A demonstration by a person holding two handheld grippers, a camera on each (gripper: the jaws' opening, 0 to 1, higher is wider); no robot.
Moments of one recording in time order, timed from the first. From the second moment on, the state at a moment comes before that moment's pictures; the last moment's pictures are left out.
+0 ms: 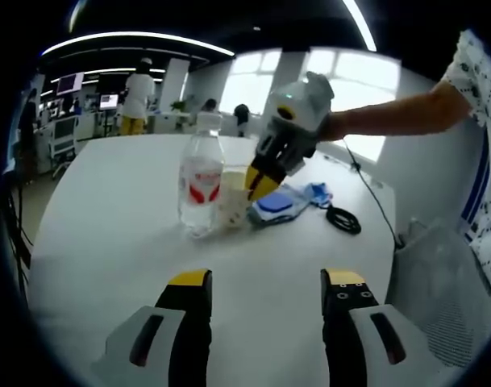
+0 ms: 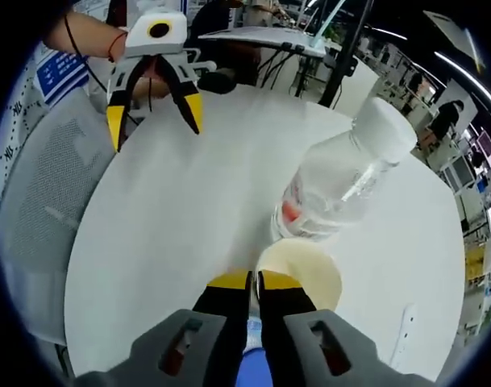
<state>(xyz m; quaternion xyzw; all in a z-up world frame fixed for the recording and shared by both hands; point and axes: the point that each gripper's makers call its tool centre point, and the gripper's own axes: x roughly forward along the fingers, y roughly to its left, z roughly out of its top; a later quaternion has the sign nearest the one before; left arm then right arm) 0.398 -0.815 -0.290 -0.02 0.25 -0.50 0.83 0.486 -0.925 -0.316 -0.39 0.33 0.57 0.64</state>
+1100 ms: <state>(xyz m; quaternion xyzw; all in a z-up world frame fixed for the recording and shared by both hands) 0.397 -0.820 -0.286 -0.02 0.25 -0.50 0.83 0.490 -0.927 -0.311 -0.38 0.32 0.56 0.66</state>
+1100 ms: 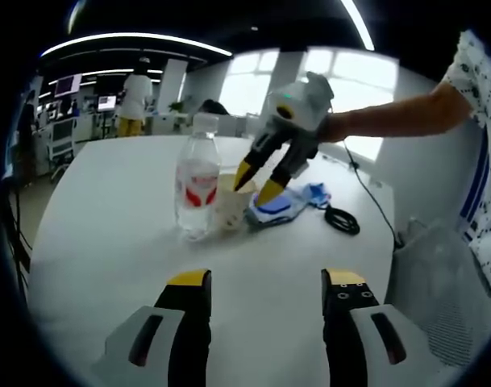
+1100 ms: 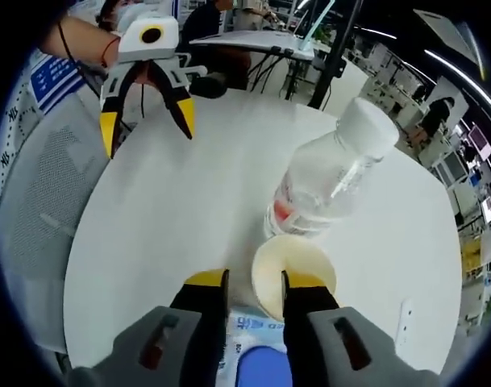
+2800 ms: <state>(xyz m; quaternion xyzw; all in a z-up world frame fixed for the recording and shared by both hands) 0.383 -0.841 -0.269 0.02 0.26 -0.52 0.81 0.425 -0.967 -0.233 -0.19 0.26 0.49 0.81</state>
